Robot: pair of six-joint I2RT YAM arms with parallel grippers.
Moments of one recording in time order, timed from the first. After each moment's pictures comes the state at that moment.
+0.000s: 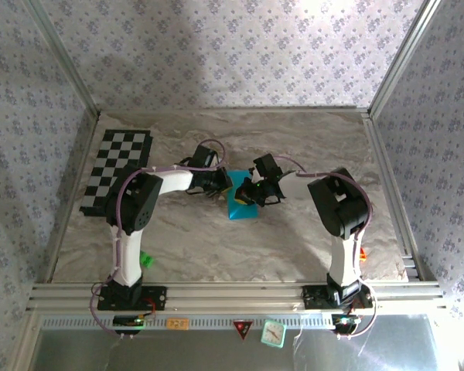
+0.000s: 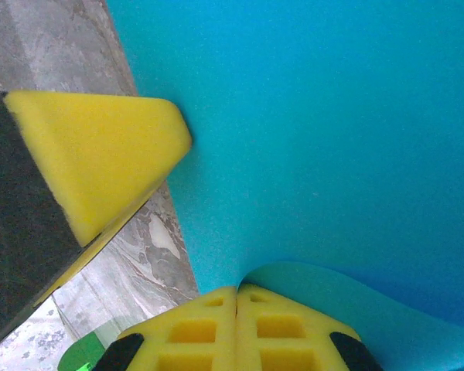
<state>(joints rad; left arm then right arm) -0.53 2.04 1.21 -0.11 0.43 -0.93 0.52 1.96 1.07 -0.08 -0.57 0.88</state>
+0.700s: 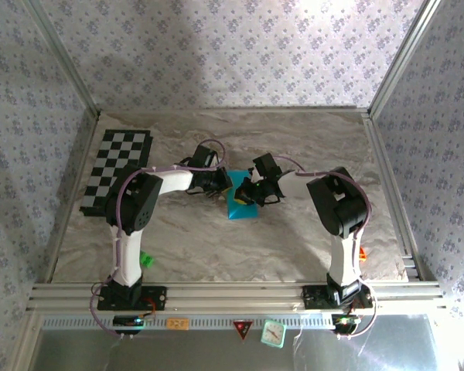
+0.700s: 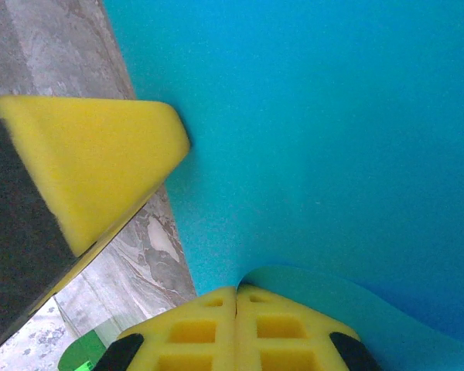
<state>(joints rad) -0.53 2.03 1.21 -0.12 0.43 -0.93 0.52 1.97 1.08 -0.10 -0.57 0.87</state>
